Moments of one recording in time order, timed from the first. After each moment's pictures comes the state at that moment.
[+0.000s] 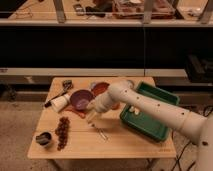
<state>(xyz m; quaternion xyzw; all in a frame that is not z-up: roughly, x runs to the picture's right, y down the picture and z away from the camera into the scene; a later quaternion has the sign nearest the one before) -0.082 0.119 0.815 -0.28 -0.33 0.04 0.90</state>
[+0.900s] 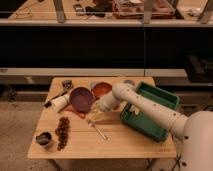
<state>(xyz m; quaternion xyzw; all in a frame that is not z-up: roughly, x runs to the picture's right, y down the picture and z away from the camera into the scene) -0.062 0.131 0.863 -0.31 -0.35 0.08 0.88</state>
